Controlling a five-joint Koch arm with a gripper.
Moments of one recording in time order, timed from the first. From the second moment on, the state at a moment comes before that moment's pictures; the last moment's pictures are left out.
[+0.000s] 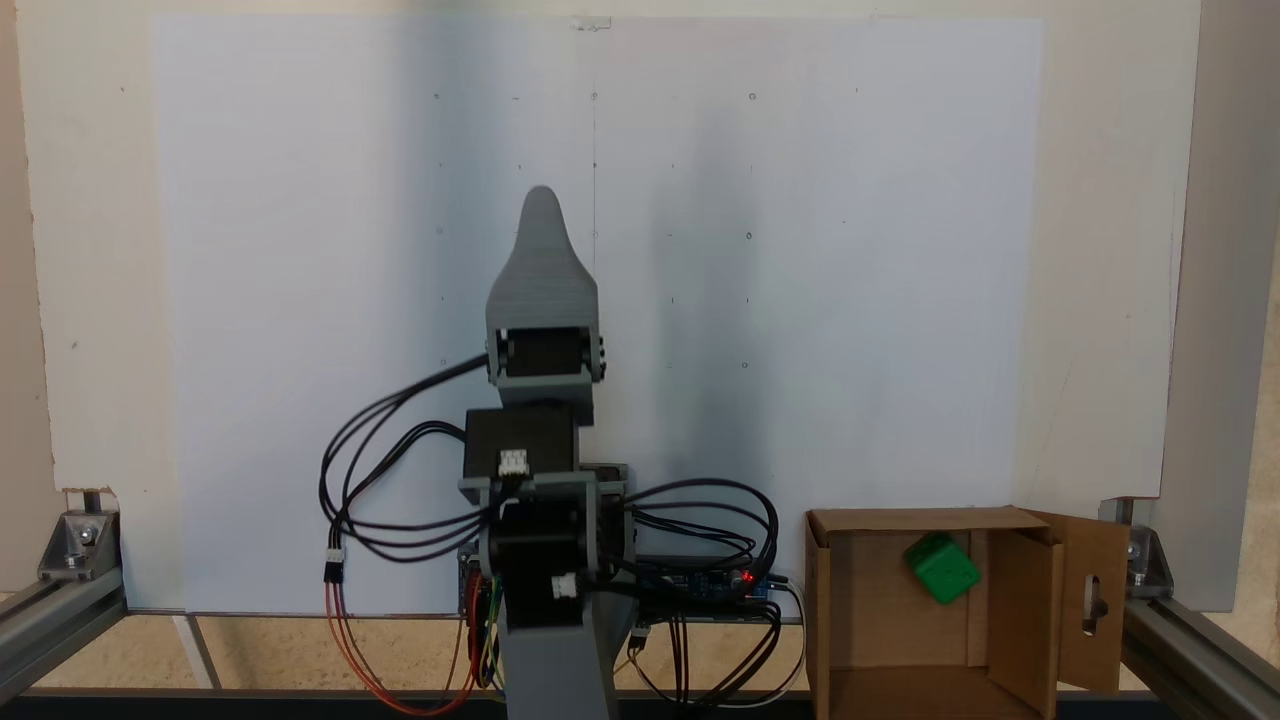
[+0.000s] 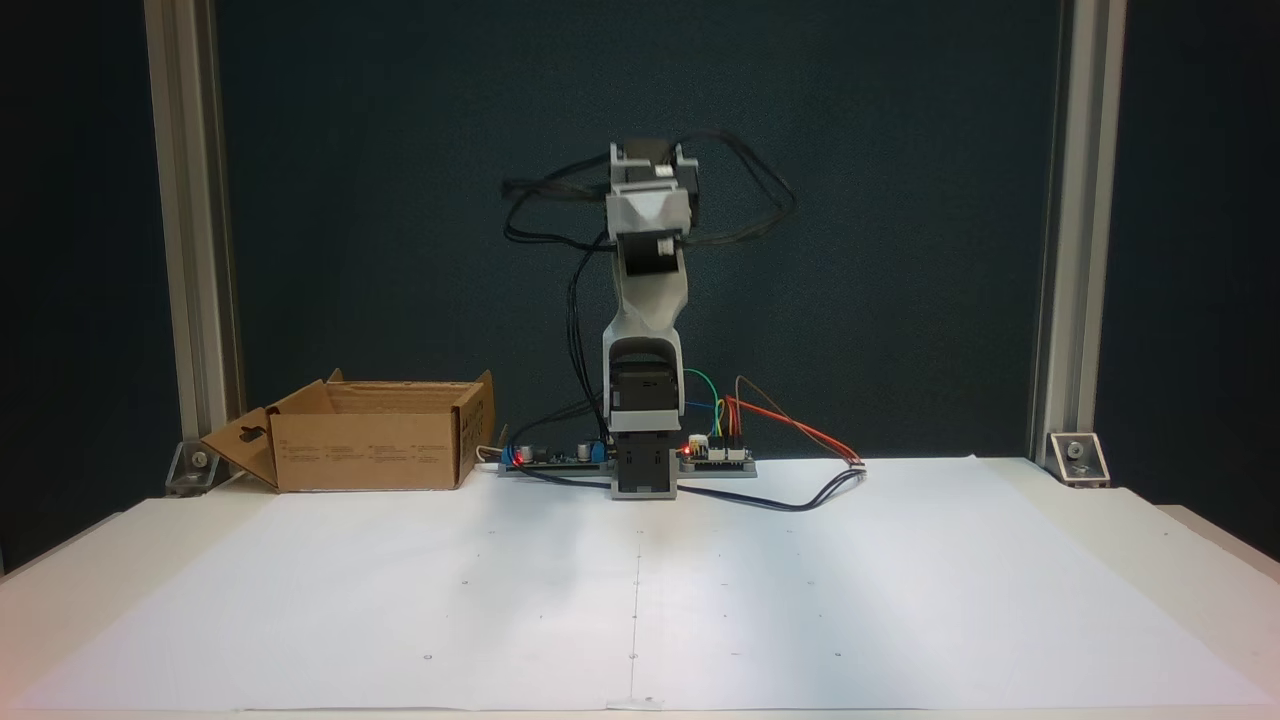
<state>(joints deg) -4.4 129.6 110.0 19.7 3.8</state>
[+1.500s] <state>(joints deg) 1.6 129.6 173.2 -84.7 -1.8</state>
